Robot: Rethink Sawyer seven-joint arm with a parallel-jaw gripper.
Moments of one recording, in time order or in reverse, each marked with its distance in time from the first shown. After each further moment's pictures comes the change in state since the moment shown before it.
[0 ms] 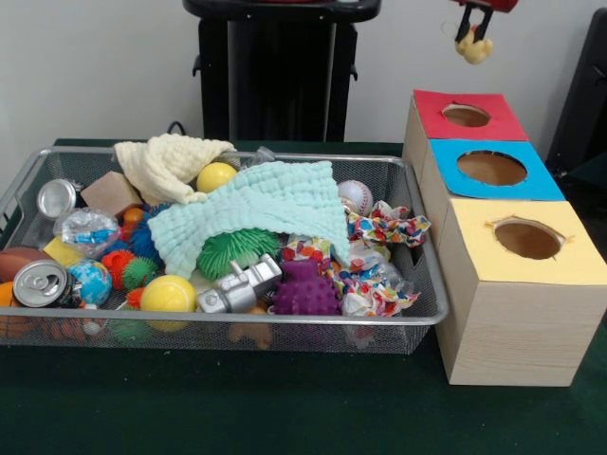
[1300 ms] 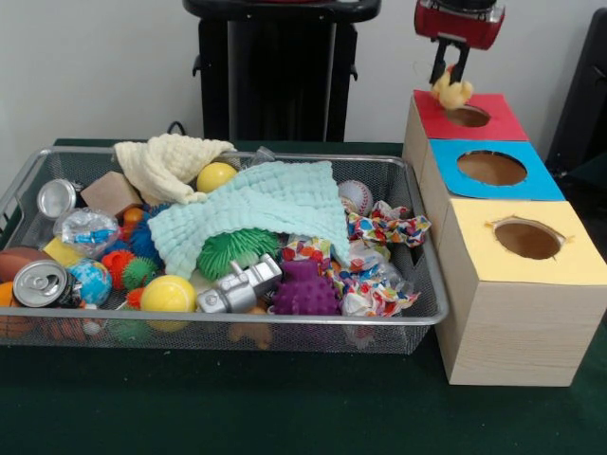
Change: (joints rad) arm -0.259 0.117 0.042 -0.241 -0.145 0.001 0.000
